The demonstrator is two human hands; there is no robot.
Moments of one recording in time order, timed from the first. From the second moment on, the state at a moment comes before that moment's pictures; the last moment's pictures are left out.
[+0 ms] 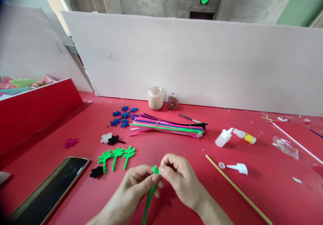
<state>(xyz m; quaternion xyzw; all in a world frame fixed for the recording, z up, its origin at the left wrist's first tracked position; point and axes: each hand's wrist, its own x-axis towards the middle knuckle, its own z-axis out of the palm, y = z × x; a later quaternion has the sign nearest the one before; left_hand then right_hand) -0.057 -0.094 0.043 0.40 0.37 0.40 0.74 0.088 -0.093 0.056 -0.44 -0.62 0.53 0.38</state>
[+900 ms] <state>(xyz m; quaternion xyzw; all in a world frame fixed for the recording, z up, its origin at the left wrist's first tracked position) -0.058 -0.095 0.041 0.30 0.39 0.42 0.76 0.086 -0.091 0.050 -0.51 -0.62 0.44 0.41</state>
